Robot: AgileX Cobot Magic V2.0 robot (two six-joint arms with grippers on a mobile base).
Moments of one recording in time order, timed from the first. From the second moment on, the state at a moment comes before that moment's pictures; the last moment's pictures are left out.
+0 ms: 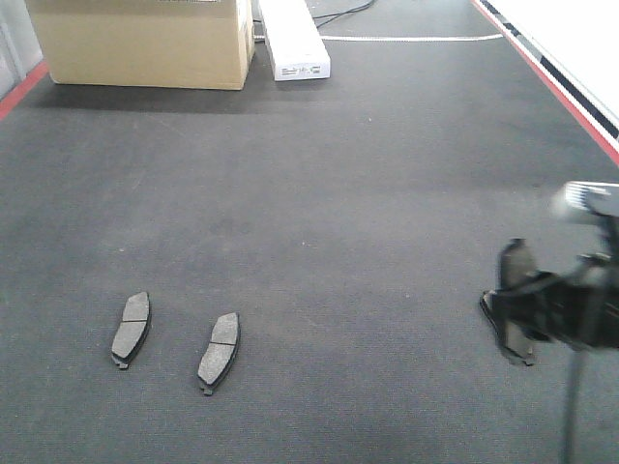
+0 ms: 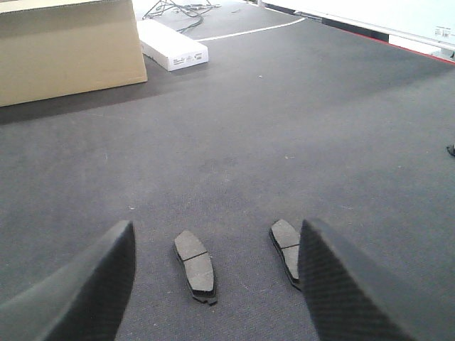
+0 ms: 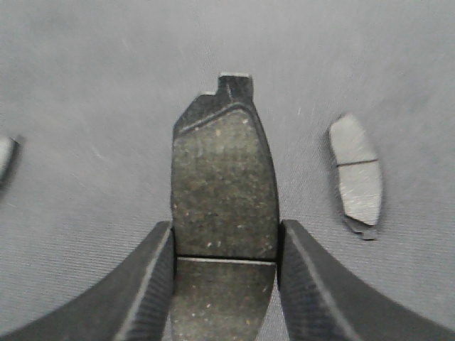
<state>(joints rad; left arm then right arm) -0.50 0.22 -0.45 0.33 0.58 -0.24 0.19 1.13 -0.76 0.20 0.56 -0.01</state>
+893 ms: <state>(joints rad) -0.50 0.22 -0.45 0.33 0.58 -0.24 0.27 1.99 -1.40 0.20 0.96 0.01</state>
